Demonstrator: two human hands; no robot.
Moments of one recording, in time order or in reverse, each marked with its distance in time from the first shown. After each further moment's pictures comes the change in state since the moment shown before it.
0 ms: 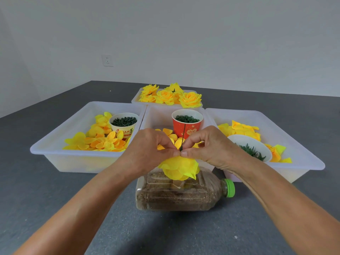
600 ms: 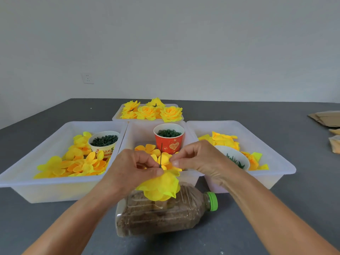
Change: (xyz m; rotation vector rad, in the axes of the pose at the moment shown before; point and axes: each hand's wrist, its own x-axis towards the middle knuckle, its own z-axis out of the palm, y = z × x) left_hand 0.006 -0.003 0.008 -0.310 -0.022 -0.128; right_hand -0.006 0.018 -0.020 0.281 0.089 0.173
